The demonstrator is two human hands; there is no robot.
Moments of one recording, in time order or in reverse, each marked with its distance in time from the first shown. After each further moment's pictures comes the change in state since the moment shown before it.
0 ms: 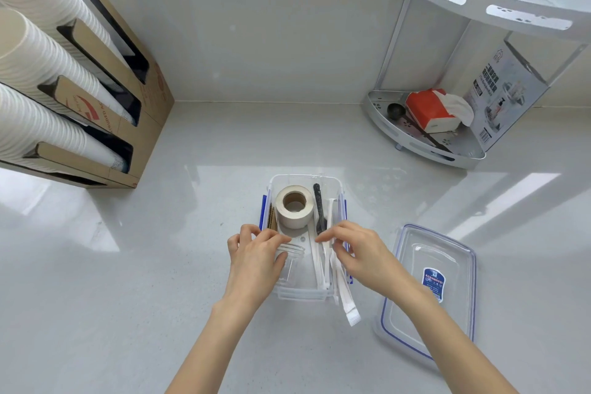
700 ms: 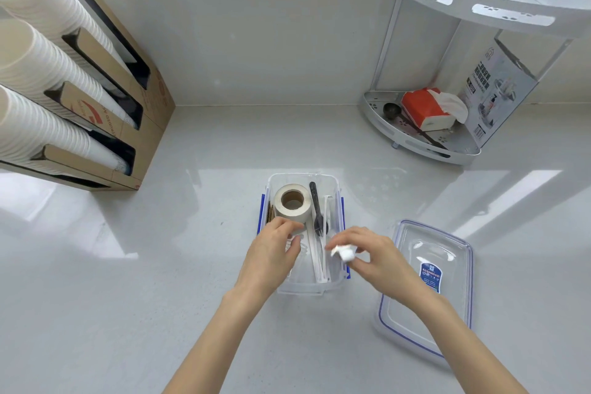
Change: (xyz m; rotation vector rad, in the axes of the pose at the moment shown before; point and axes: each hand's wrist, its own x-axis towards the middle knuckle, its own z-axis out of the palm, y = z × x) left_hand 0.003 0.023 -0.005 -0.349 0.021 0.079; right_hand -0.025 0.013 -0.005 0.166 0.047 -0.037
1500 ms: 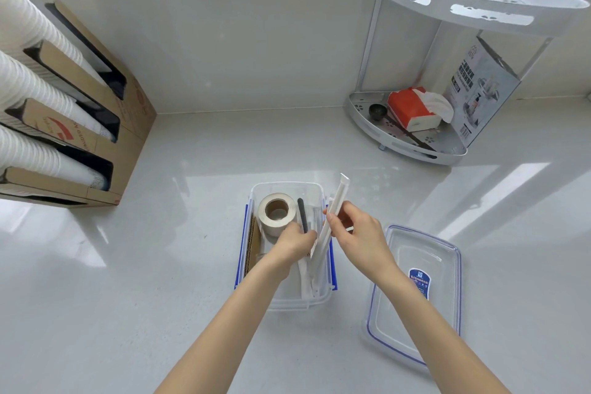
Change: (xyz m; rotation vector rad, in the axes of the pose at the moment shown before) left_hand 0.058 0.035 0.040 -0.489 -0.361 -0.570; right_hand 0.036 -0.008 -0.011 0.154 0.305 0.271
